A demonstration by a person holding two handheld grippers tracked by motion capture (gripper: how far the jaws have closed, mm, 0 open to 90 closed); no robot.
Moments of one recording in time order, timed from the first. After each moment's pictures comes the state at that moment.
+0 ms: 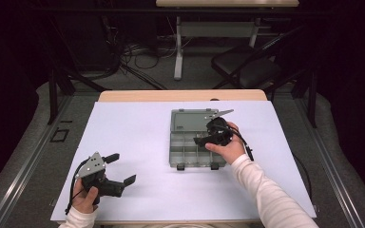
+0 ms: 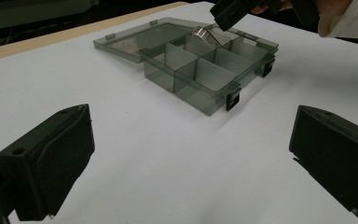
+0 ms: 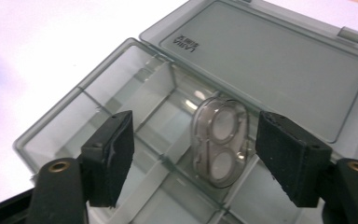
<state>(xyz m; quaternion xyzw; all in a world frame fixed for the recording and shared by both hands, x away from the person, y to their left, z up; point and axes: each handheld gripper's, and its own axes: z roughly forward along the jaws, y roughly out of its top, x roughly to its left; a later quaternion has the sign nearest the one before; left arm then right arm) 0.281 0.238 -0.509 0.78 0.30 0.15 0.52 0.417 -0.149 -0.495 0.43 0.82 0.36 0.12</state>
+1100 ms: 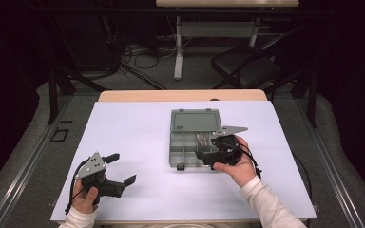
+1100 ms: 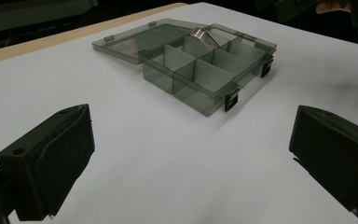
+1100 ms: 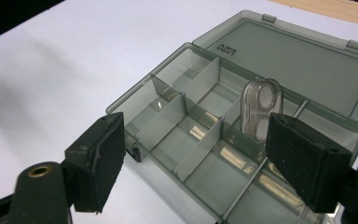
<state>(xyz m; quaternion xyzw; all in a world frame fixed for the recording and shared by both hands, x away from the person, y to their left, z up) 0.280 0.237 -0.507 0.78 0.30 0.16 0.52 0.341 -0.162 -0.475 0.40 0.80 0.43 0.13</state>
